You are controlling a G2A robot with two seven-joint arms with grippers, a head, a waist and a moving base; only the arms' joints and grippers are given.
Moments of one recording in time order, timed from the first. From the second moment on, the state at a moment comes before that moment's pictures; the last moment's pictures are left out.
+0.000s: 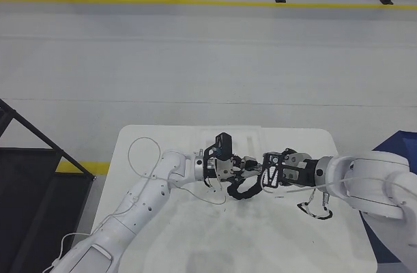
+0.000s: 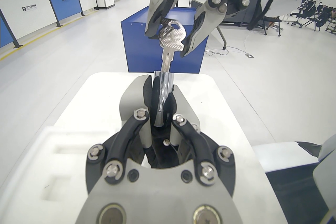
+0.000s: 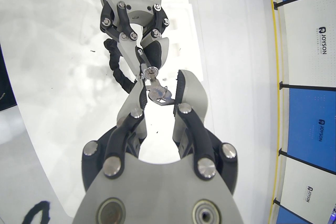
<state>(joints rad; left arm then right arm) 0.95 -1.27 -0.88 -1.27 1.13 -1.01 0.13 -1.04 -0.83 1.15 -2.16 -0.85 -0.73 1.06</state>
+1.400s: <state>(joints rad) 0.95 -1.27 -0.87 -1.27 1.16 -1.00 0.14 -1.11 -0.82 1.25 -2.04 -0.38 -0.35 1.08</state>
